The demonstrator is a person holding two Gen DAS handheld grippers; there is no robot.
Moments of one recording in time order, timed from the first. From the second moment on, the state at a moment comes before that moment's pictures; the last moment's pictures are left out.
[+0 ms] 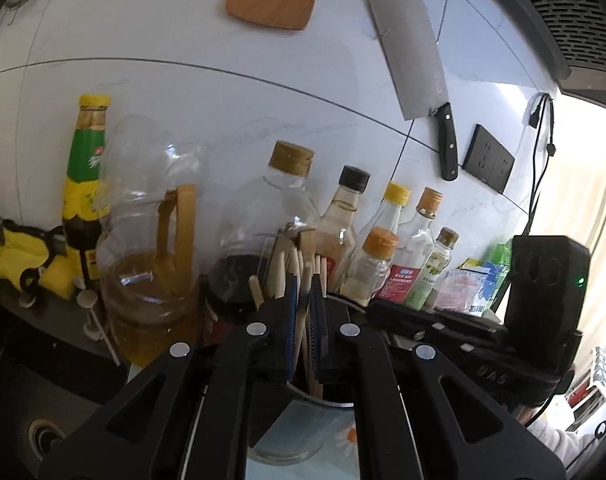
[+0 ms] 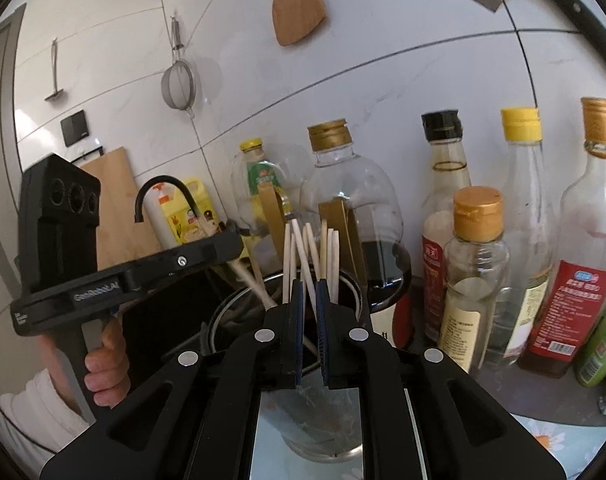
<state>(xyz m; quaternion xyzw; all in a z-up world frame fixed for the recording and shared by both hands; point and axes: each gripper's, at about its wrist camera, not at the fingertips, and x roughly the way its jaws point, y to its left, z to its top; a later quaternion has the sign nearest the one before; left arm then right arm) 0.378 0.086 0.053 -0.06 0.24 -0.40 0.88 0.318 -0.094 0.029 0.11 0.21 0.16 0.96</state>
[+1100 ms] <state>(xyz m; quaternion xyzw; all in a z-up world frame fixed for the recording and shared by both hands) 0.194 0.131 0.002 -0.03 0.32 -0.12 0.94 0.144 -0.130 -0.005 0.05 0.32 0.08 0.94</state>
